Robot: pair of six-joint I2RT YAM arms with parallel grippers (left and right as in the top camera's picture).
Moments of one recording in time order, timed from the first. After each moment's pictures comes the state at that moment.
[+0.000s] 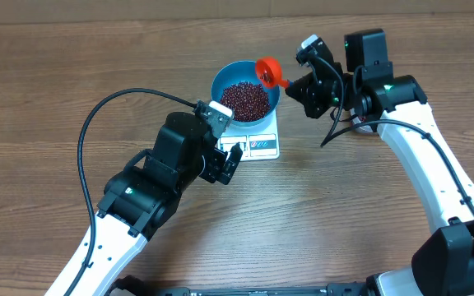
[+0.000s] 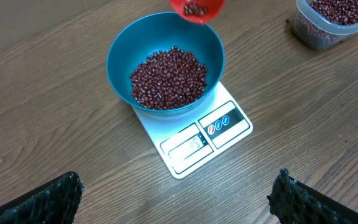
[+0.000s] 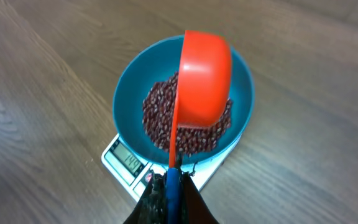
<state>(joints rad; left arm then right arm) -0.54 1.14 1.06 -0.63 -0.06 0.01 0.21 1.66 1.43 -0.67 -0.54 -0.30</state>
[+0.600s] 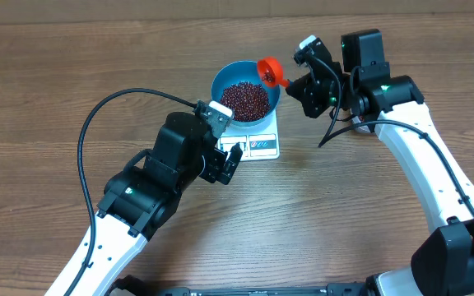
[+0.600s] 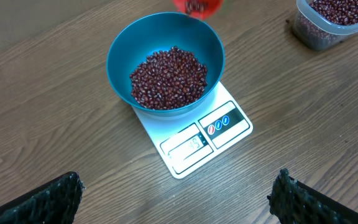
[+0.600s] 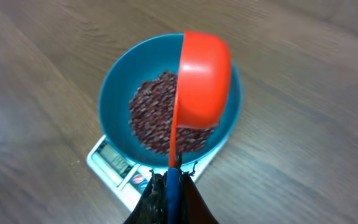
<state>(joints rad) -0.54 1.14 1.06 -0.63 -0.06 0.01 0.22 1.66 1.43 -0.63 -0.46 -0.30</state>
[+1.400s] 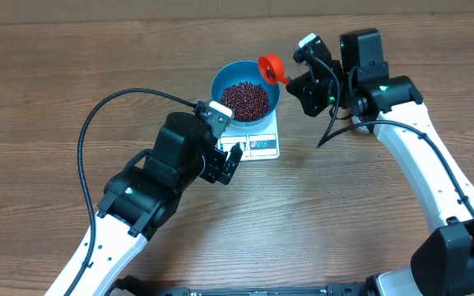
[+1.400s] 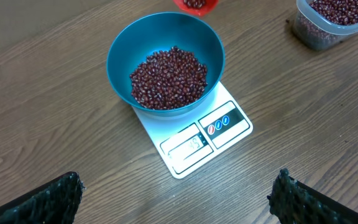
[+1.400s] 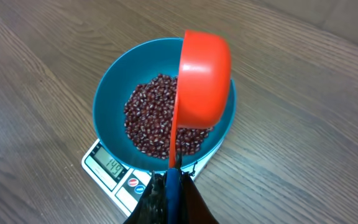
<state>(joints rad) -0.54 1.14 1.06 -0.63 -0.06 0.01 0.23 1.66 1.43 -0.63 -0.45 -0.30</state>
